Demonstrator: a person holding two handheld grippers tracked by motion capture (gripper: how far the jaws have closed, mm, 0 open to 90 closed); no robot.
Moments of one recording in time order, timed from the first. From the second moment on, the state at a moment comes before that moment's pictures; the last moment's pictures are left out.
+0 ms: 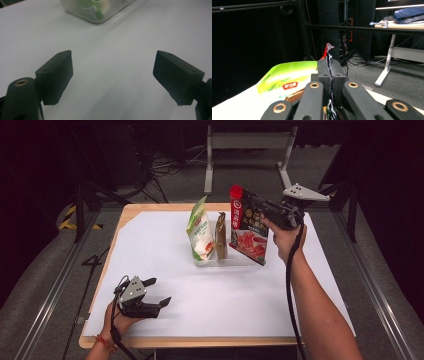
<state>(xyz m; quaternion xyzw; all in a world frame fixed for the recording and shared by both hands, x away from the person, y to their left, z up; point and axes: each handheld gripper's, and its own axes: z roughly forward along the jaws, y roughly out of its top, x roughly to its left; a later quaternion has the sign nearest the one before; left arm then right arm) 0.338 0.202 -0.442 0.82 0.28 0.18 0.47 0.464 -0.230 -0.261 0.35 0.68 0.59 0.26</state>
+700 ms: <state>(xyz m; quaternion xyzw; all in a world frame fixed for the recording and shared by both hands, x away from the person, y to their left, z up) 0.337 0.204 -0.441 0.82 0.28 0.18 0.47 0.501 -0.211 -0.284 0.36 0.67 0.60 0.25</state>
